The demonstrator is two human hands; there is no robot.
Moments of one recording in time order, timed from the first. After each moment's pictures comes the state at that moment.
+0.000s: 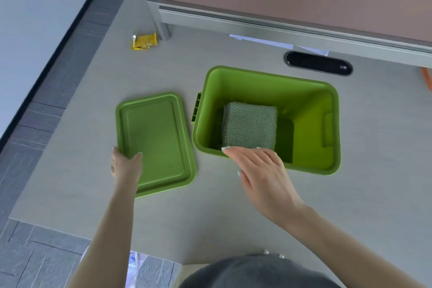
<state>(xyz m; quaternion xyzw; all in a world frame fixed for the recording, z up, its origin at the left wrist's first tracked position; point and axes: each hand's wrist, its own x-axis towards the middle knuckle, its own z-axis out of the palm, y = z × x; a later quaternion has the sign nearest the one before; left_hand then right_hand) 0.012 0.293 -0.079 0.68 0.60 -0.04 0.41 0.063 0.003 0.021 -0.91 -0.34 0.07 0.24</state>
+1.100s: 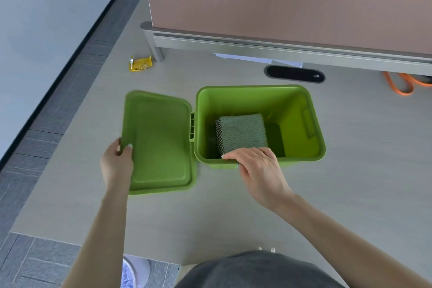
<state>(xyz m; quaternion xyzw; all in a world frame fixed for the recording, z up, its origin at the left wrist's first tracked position) 0.012 0.279 -0.017 0.76 0.48 0.12 0.42 0.055 -0.015 0.014 -0.91 -0.32 -0.01 0.27</state>
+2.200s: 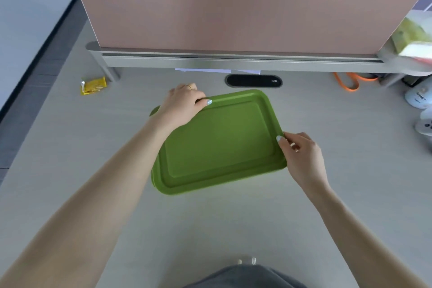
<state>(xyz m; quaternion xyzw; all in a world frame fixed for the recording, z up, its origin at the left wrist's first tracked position) 0.209 0.136 0.050 0.98 -0.09 -0.05 0.18 0.112 -0.125 0.045 -0.90 0.13 0.01 0.41</state>
